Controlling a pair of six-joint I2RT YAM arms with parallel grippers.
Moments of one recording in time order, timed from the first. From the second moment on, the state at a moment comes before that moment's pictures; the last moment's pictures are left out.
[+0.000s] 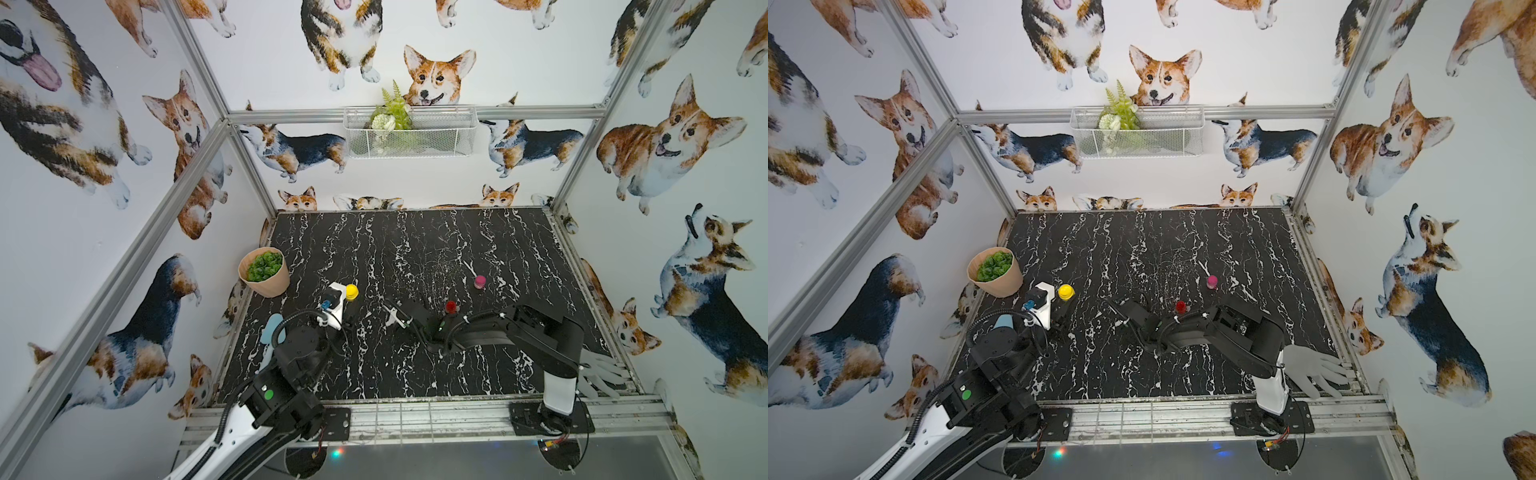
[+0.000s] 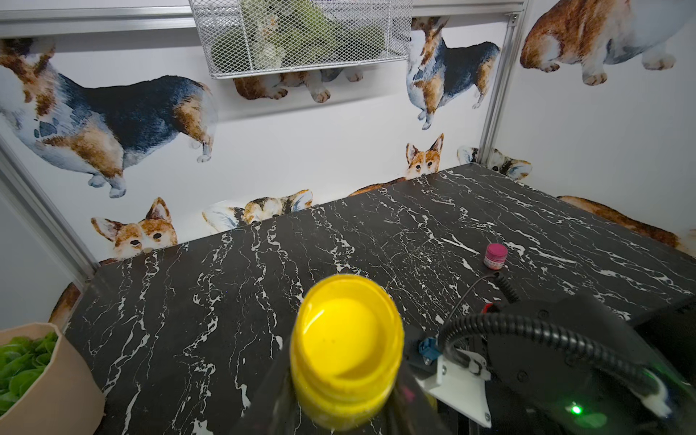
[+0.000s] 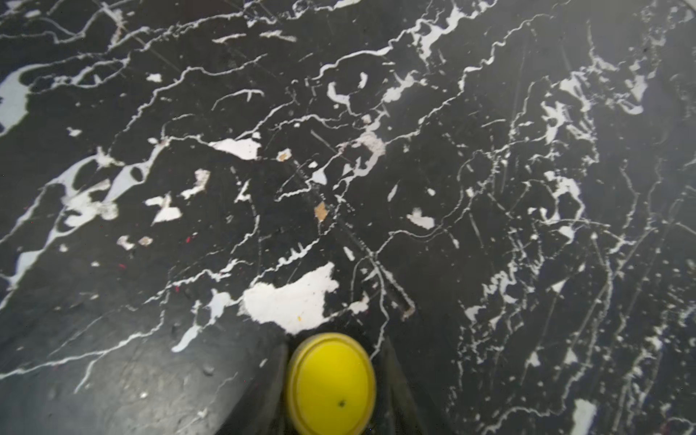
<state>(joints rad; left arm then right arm) -0.79 0.37 0.49 -0.25 -0.38 -0.01 1.10 1.91 0.96 0.14 0.29 0.02</state>
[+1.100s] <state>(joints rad) -0.79 0.36 0.50 -0.31 -0.37 -0.03 1.10 1.92 1.11 -0.10 -0.08 -0.02</state>
